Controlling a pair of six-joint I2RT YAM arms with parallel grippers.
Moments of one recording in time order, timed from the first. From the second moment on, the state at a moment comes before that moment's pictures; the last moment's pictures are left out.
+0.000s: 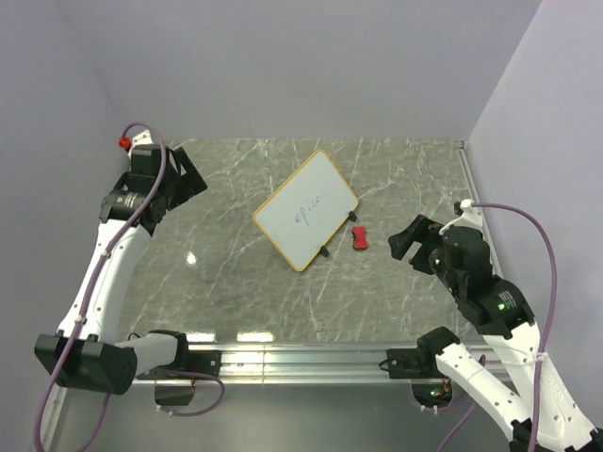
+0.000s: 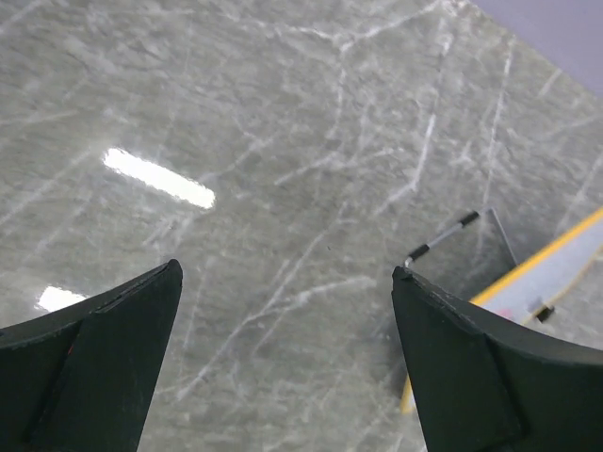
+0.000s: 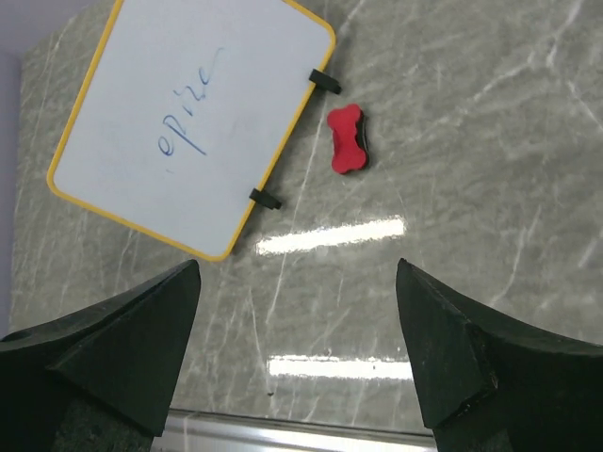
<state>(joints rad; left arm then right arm) -0.12 1.21 1.32 -0.76 -0.24 -0.58 0.44 0.61 0.90 -0.79 0.21 0.67</state>
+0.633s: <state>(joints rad) -0.21 1.00 1.12 -0.95 -0.12 -0.65 0.43 1.32 1.15 -0.83 0.16 0.60</state>
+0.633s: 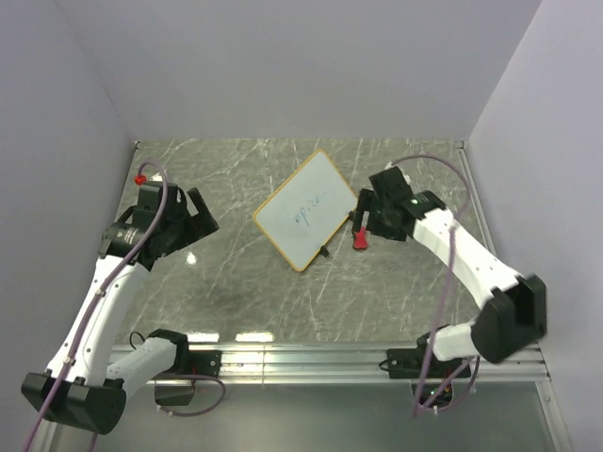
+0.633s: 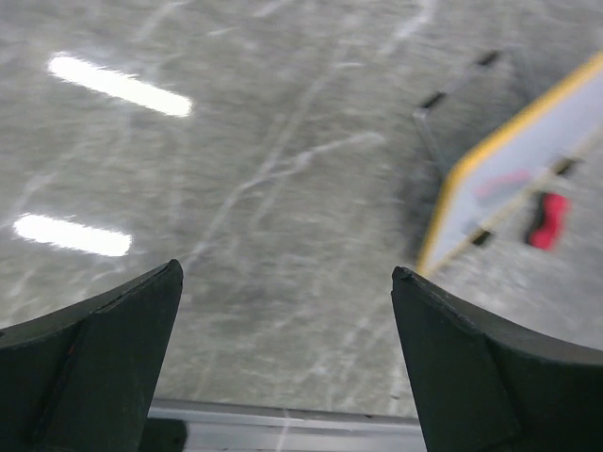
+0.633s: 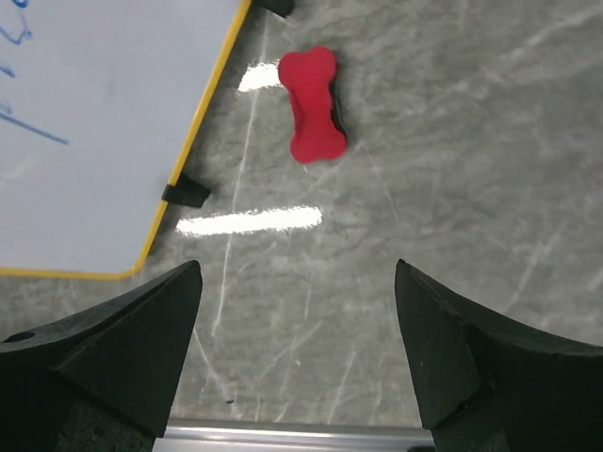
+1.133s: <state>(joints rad) -0.22 0.96 1.19 -0.88 0.07 -0.67 0.39 1.80 1.30 -0.66 0.10 0.54</state>
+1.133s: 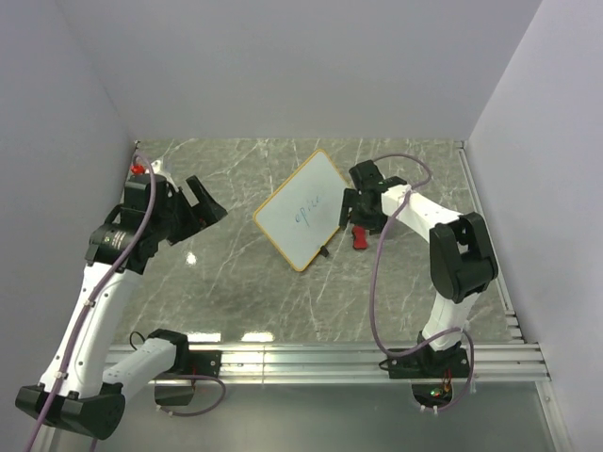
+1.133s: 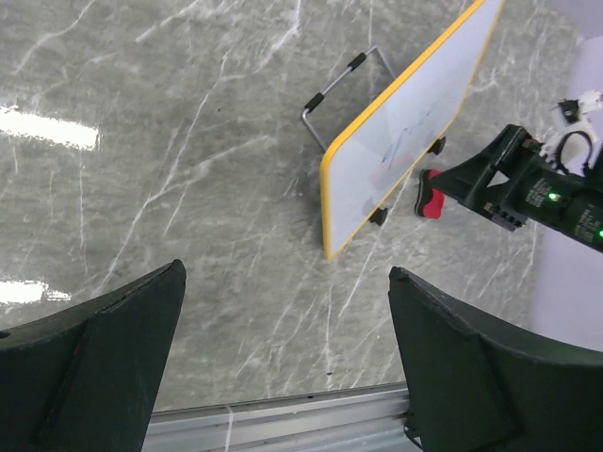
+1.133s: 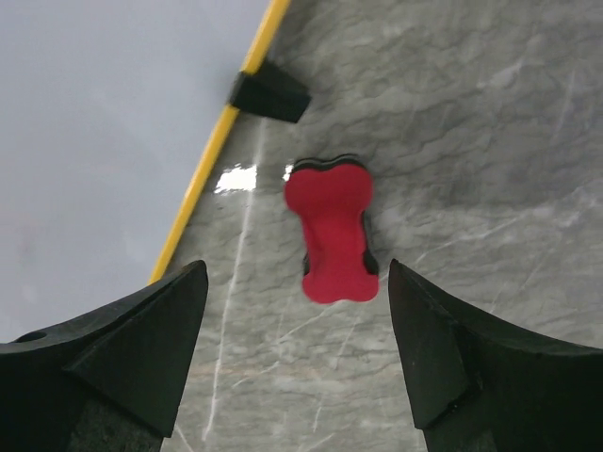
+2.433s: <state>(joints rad) -0.22 1.50 1.45 -0.60 0.28 -0.50 0.36 1.80 1.20 -0.59 0.06 0.54</state>
